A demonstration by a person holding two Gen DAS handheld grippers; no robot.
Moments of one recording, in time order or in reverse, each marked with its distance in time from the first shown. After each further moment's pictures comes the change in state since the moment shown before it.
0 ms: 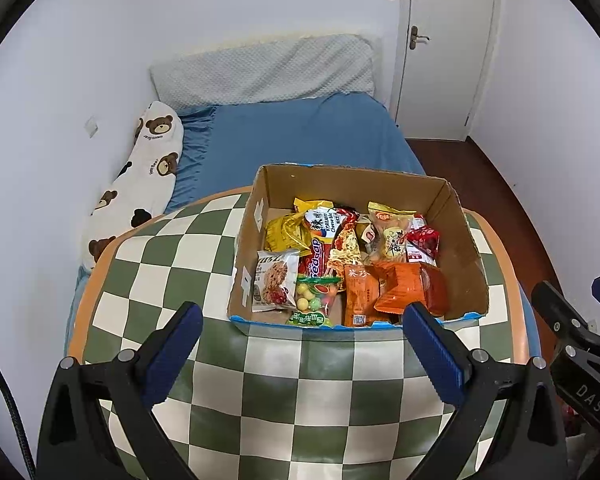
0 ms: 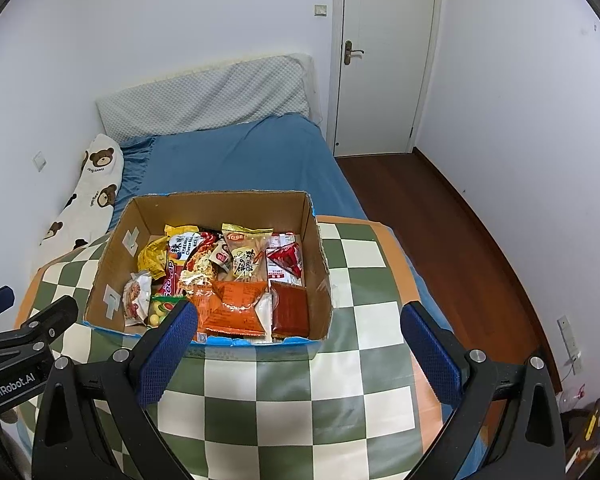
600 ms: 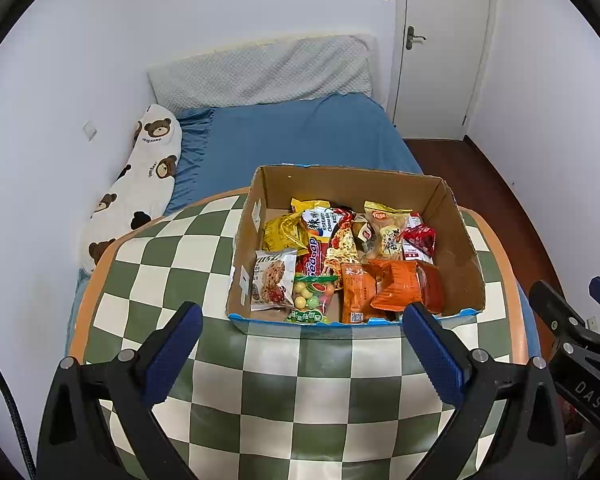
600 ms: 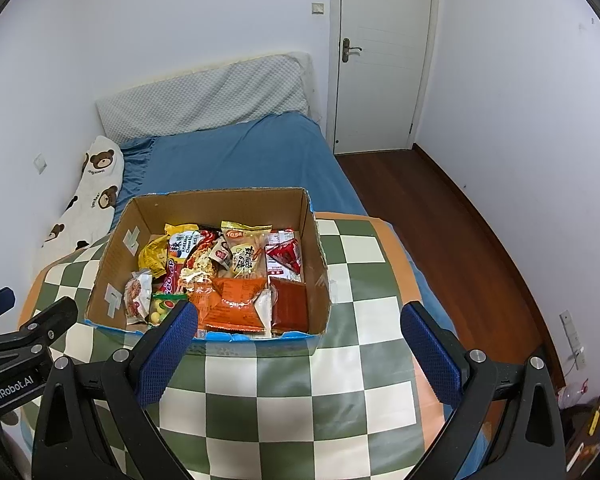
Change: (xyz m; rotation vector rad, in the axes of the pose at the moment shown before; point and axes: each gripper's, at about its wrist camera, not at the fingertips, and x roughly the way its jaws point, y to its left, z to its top) left arm -0.003 -0.005 -0.001 0.013 -0.005 0.000; right arm -0.004 -0.003 -0.007 0.012 0.002 0.002
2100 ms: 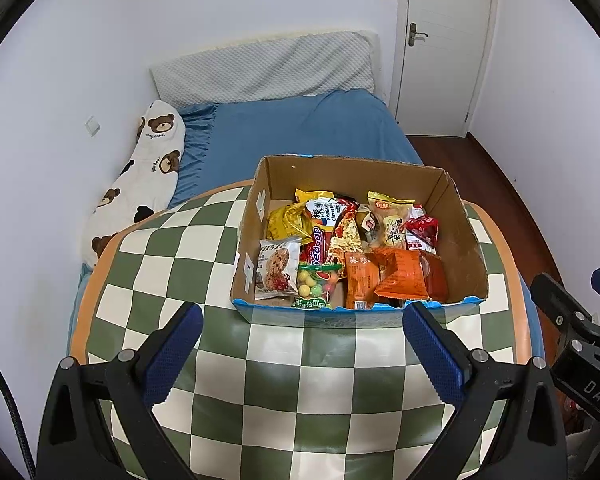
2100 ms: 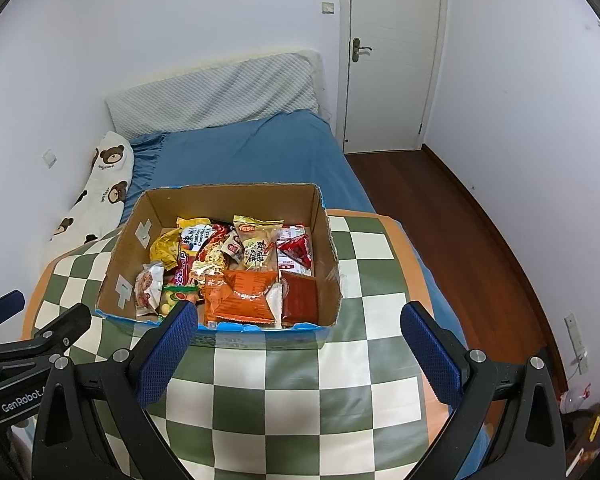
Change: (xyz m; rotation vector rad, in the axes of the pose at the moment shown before) left arm -0.003 0.002 -0.013 -0.003 0.008 0.008; right arm -0.008 0.004 -0.006 -0.009 0.008 0.029
